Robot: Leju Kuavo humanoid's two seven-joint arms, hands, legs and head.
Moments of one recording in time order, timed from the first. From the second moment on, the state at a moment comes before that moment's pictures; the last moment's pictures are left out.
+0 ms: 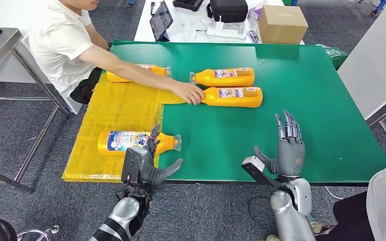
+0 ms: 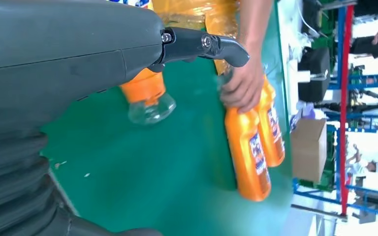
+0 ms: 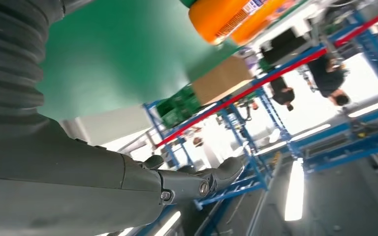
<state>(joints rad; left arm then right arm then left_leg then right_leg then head) -0.23 -0.19 -0.50 -1.11 0.05 0.34 -0.38 -0.20 0.07 -0.17 -1.13 1.02 -0.69 -0.68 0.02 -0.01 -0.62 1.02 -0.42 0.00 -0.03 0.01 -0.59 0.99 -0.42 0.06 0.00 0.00</state>
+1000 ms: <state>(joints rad) -0.21 -0.18 -0.67 -1.08 -0.24 0.18 -0.25 -0.43 -0.05 -0.05 -0.71 1.05 -0.51 -0.42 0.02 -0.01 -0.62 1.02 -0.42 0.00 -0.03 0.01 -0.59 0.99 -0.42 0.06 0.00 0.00</state>
